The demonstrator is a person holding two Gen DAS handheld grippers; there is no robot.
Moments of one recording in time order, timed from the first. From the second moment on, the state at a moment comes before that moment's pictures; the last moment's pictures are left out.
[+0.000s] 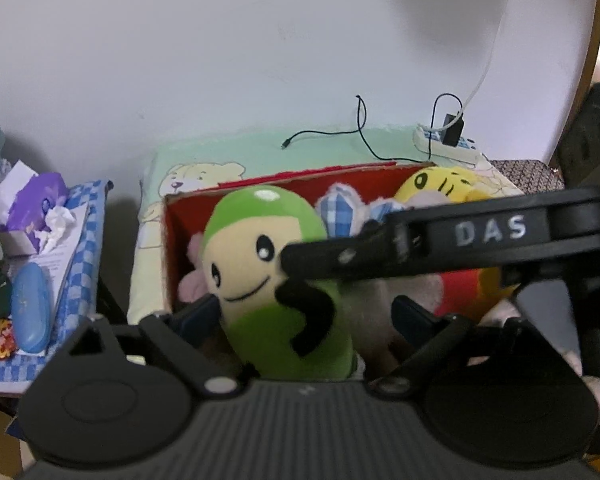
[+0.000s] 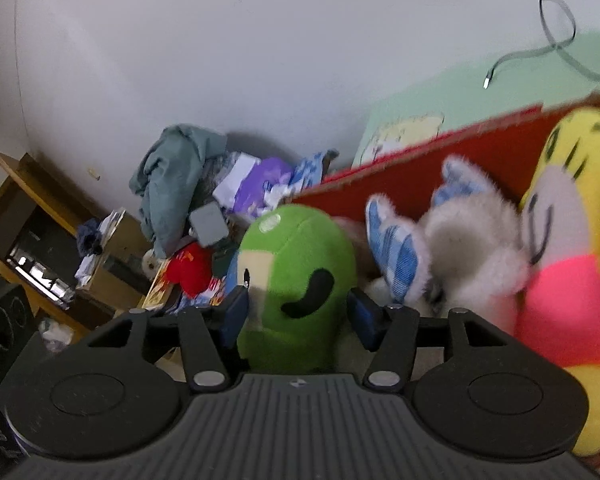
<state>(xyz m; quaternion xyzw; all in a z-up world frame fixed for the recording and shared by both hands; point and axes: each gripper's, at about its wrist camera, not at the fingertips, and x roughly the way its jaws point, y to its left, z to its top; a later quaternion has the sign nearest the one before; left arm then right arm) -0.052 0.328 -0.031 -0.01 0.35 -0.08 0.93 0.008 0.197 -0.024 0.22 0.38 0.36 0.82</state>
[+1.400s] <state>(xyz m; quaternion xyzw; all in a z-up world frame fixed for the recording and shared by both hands) -0.041 0.299 -0.007 0.00 0.39 0.03 0.92 -0.048 0.125 -0.009 0.18 0.33 0.16 0.92</state>
